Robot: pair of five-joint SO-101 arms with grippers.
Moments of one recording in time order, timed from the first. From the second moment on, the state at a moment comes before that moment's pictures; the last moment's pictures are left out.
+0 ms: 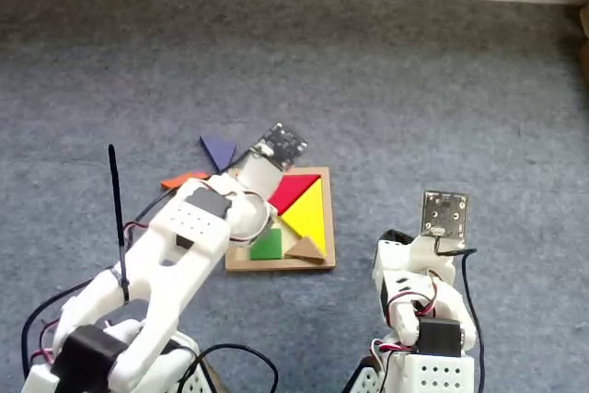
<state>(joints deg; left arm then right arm) 20.5 -21.8 53.4 43.8 -9.6 -3.0 -103.4 95.8 58.2 0.1</state>
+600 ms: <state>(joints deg) 28.3 -11.4 47.4 48.8 -5.1 -3.0 -103.4 95.8 58.2 0.1</state>
